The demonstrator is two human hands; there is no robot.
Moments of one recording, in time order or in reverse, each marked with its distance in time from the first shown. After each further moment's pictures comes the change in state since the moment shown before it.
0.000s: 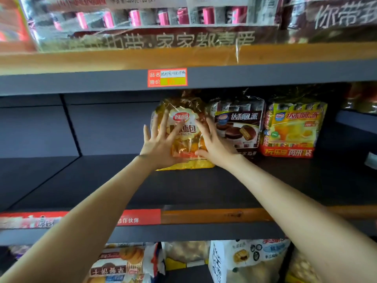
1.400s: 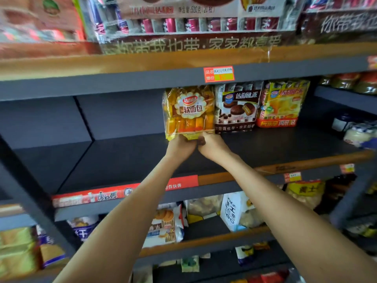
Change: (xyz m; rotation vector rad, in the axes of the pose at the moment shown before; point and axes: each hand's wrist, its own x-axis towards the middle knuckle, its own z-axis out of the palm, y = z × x) left_hand -0.068 0.013 -0.047 -1.000 -0.326 -0.411; right_hand -0.039 -0.121 -0.006 0.375 -0.137 0.485
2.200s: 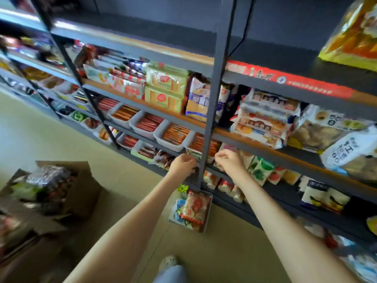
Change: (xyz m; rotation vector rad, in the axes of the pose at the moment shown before) left_hand -0.431 -0.257 -0.093 -0.383 0.264 -0.783; right_hand -0.330 -0.122 0.241 0.431 -0.612 0.156
